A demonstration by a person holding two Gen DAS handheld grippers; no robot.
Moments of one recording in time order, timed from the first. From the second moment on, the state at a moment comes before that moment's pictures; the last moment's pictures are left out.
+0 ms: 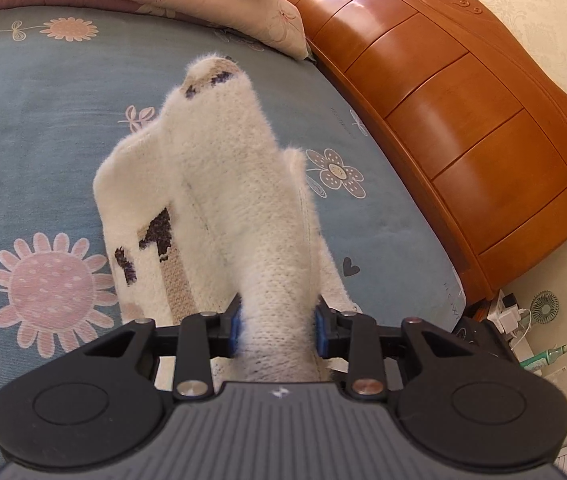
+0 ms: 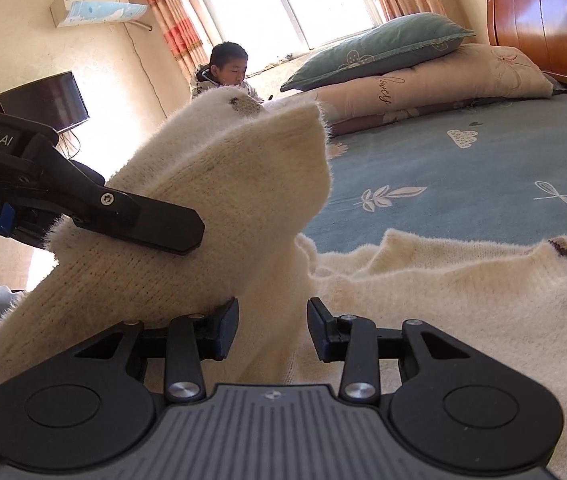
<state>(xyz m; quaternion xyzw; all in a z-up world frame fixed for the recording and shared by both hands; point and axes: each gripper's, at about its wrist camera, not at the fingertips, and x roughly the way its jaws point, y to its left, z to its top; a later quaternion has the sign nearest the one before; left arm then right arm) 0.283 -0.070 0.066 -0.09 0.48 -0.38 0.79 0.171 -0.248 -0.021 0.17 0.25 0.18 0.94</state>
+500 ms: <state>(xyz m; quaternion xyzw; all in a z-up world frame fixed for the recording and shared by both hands) 0.274 -0.211 0.019 -0.06 0.53 -0.38 0.76 0.172 -0.348 -0.035 0.17 0.30 0.09 0.94</state>
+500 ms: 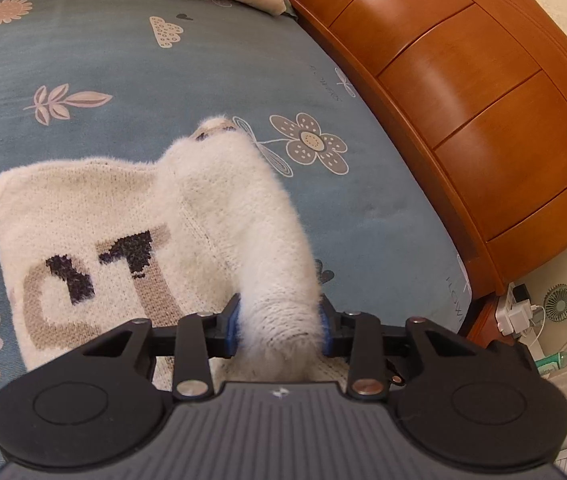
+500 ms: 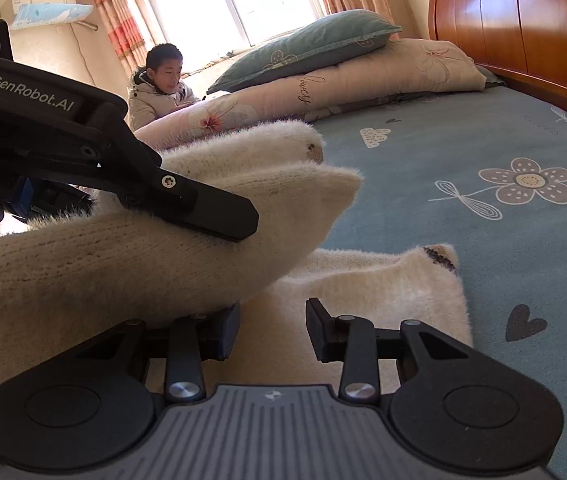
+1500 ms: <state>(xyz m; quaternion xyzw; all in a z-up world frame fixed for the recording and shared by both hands) 0.232 -0.167 0.037 0.00 0.44 -0.45 0.78 0.078 -0.438 -0.035 0.33 0.31 0.00 0.89</state>
